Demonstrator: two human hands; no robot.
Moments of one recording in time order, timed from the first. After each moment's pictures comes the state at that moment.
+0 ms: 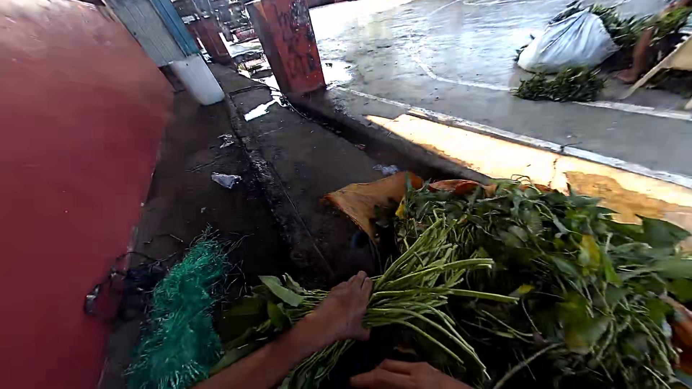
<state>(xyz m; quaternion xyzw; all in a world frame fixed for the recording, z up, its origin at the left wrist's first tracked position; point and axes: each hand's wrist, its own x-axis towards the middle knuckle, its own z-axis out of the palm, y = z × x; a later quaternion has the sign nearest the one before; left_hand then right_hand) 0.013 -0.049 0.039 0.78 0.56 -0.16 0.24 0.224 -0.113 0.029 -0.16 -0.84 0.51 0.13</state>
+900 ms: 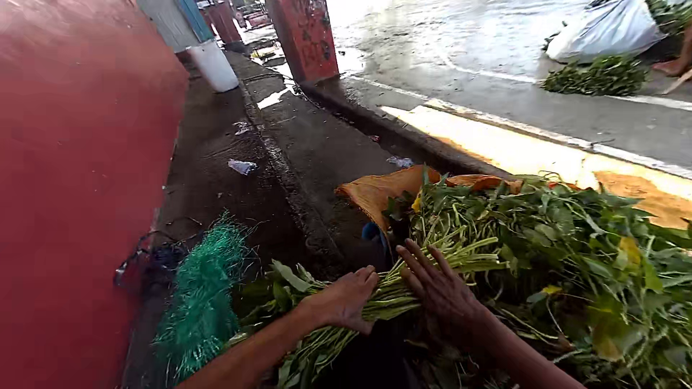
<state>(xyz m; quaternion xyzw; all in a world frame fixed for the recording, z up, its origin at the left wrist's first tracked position) -0.030 -0.049 0.022 0.82 0.49 -0.10 0.29 0.205 -0.014 -0.029 -0.25 -0.93 -0.15 0.21</state>
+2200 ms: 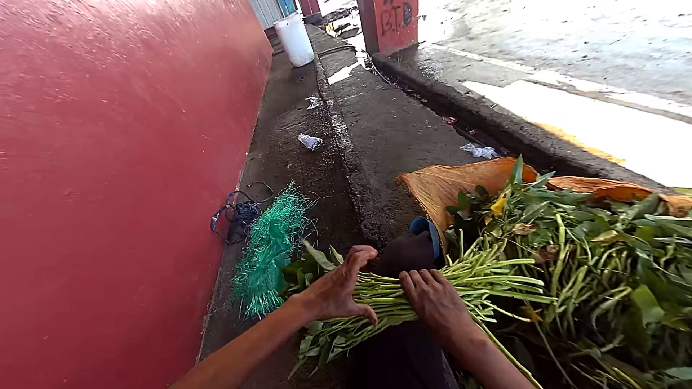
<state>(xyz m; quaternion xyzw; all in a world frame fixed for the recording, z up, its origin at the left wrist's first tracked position) -0.125 -0.121 0.016 0.78 0.56 0.22 0.19 0.093 -0.039 -0.045 -0.26 -0.95 -0.03 0.18</state>
